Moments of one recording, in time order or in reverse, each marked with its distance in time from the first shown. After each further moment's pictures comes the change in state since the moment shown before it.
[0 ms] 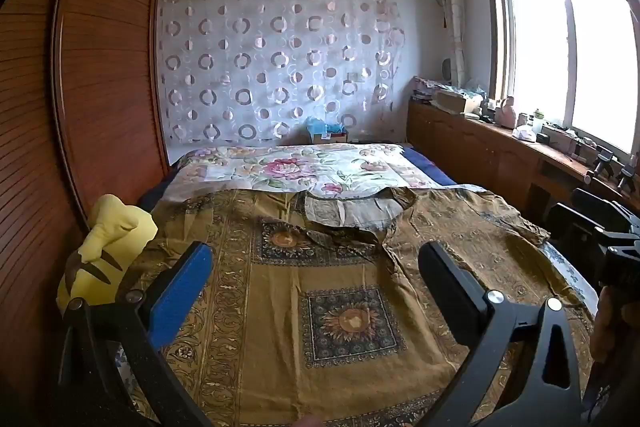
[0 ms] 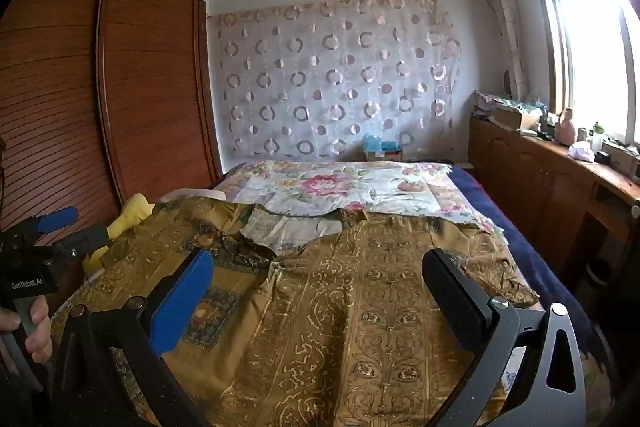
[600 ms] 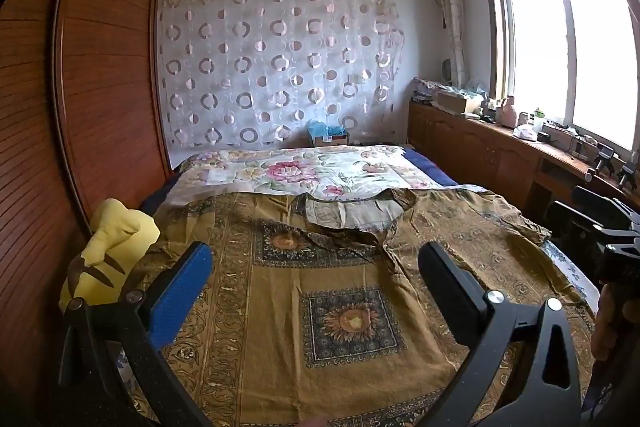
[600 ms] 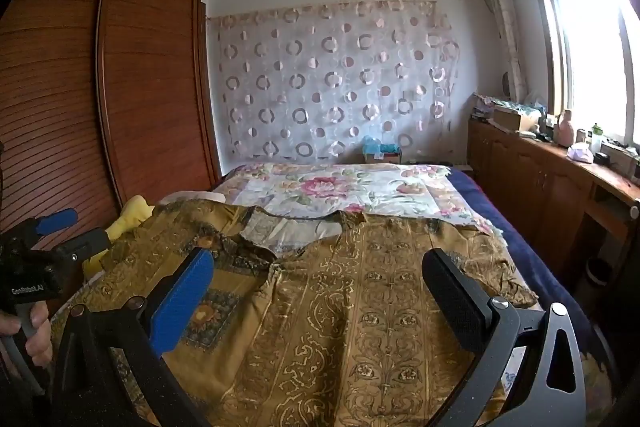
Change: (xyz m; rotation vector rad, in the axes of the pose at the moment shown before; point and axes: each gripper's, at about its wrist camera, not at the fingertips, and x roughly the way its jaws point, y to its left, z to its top) left arm 0.002 0.001 0.001 0.009 0.002 0.008; right arm -0.002 0.000 0.000 0.002 -0.004 0.000
